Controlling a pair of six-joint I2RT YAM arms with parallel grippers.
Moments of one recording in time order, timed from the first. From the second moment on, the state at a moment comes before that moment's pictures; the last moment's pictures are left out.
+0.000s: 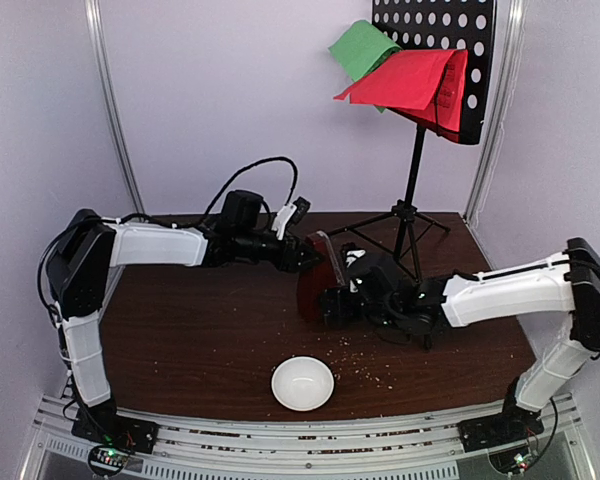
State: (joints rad) left arm -0.69 1.96 1.37 0.15 0.55 -0.11; right arm 1.00 1.61 0.94 -0.01 0.39 0.58
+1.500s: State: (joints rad) left arm -0.77 1.45 0.87 0.27 0.25 -0.10; right arm 0.83 1.78 0.85 0.22 0.05 0.55
